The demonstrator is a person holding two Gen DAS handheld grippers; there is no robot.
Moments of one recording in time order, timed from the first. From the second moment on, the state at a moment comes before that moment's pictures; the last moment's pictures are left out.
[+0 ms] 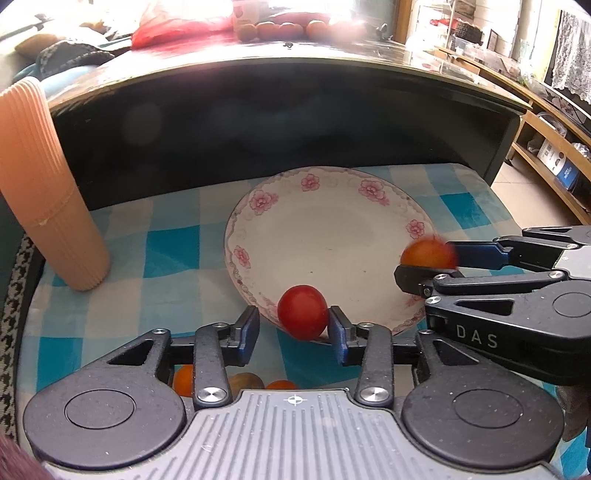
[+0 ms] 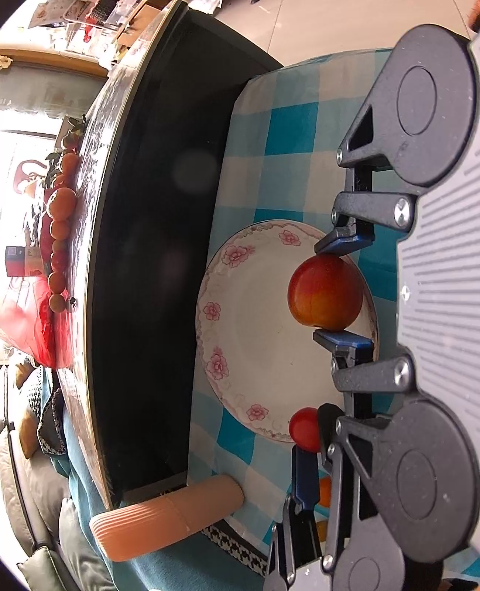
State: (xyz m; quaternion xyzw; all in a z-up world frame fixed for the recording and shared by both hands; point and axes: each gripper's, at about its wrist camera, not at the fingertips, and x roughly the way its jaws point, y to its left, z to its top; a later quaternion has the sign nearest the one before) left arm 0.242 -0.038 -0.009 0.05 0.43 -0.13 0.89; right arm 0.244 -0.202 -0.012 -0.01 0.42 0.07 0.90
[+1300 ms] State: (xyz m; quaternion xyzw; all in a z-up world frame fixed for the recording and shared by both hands) left arm 0.189 -0.021 0.021 0.04 0.42 -0.15 0.90; right arm 0.191 -0.204 0.016 0.00 0.41 0.05 0.91
